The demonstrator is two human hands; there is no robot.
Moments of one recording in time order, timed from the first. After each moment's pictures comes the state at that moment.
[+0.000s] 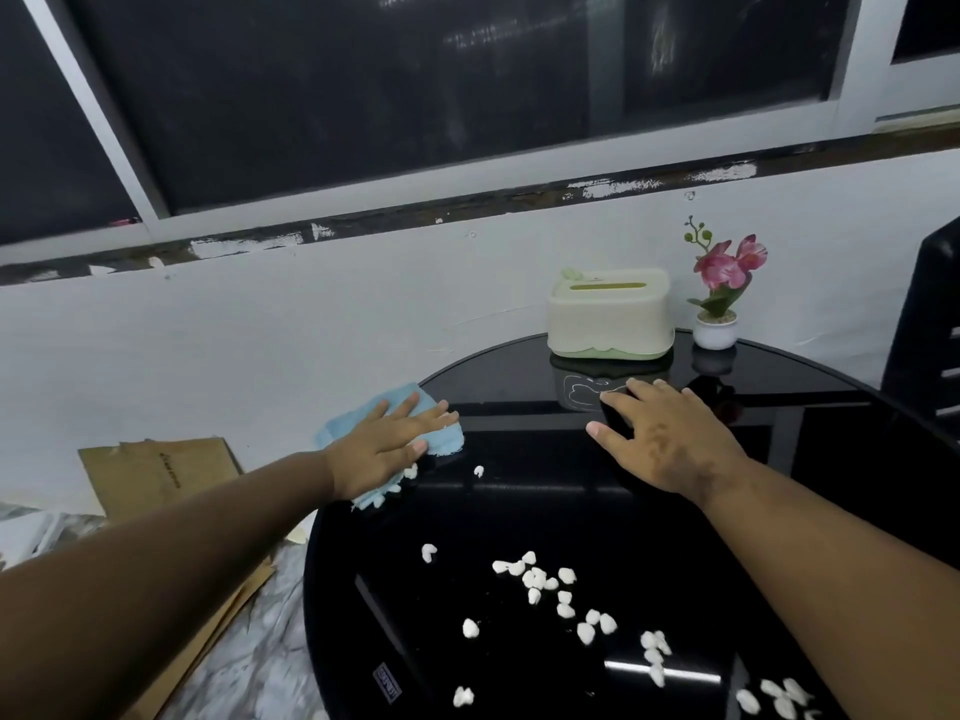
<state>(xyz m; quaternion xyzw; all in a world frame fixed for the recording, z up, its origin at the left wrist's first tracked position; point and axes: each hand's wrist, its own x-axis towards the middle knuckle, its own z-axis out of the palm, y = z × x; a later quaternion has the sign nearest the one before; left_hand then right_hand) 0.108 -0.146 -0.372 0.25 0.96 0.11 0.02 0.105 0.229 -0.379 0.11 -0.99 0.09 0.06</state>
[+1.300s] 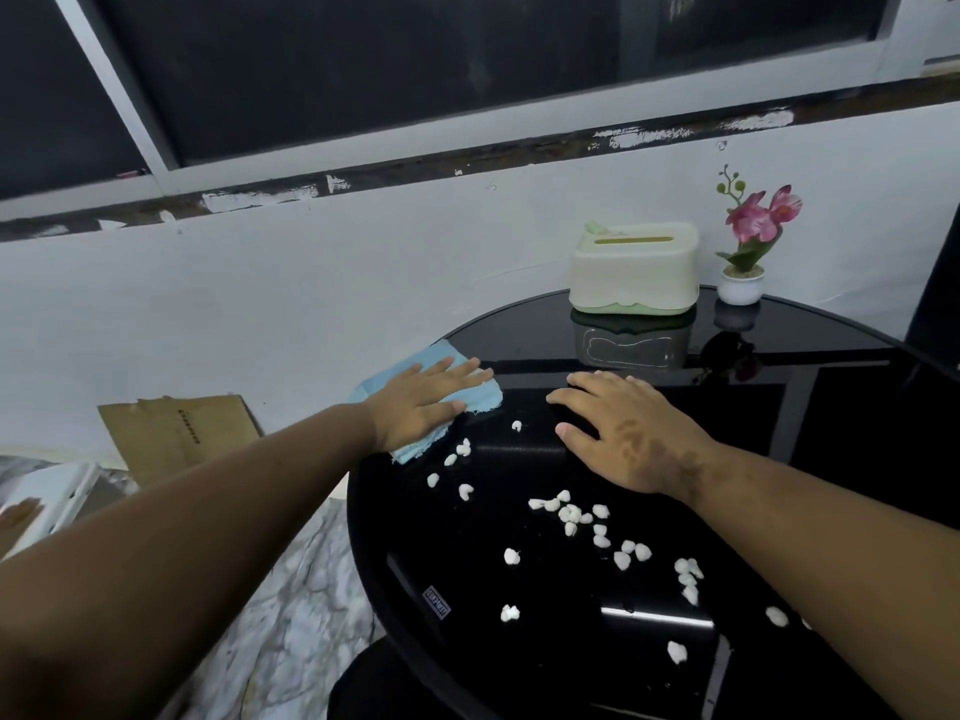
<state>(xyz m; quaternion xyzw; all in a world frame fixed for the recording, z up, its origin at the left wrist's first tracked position) 0.121 -0.132 -0.368 0.25 0.96 0.09 0.04 0.162 0.169 -0.379 0.25 -0.96 0.15 0.04</state>
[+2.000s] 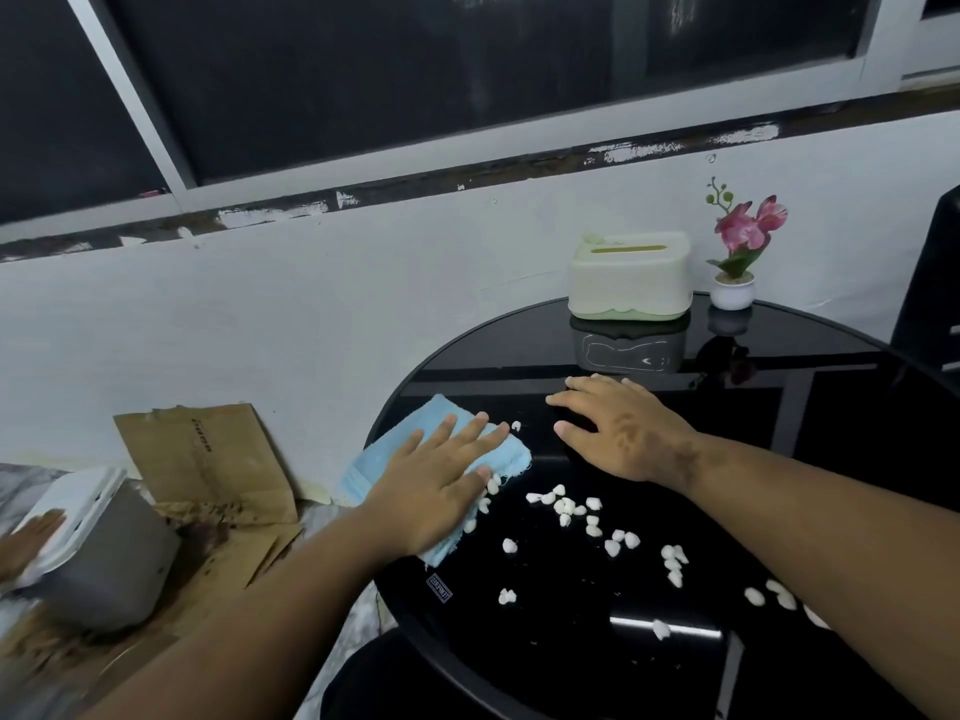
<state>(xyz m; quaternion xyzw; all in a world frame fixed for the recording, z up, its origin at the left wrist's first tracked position) 0.238 -0.081 -0.379 0.16 0.98 0.13 0.01 0.161 0.170 -0.377 0.24 -0.95 0.19 0.01</state>
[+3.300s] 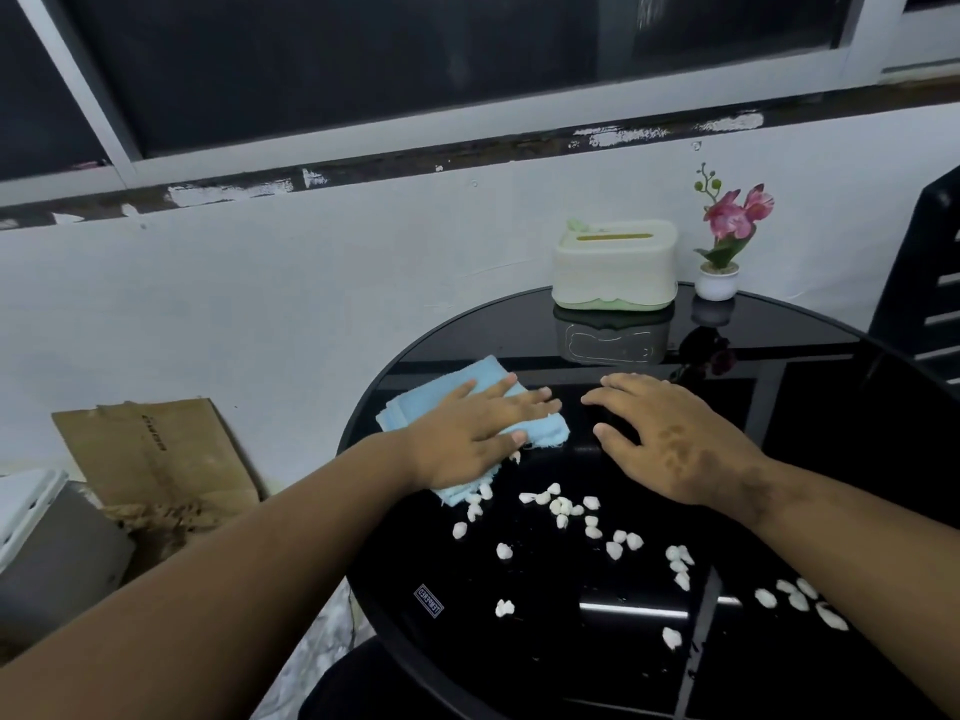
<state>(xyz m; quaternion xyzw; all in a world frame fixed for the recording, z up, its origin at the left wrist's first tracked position) 0.171 -0.056 -0.364 0.33 0.93 0.12 0.05 0.188 0.204 -0.376 0.20 -0.96 0.16 0.06</state>
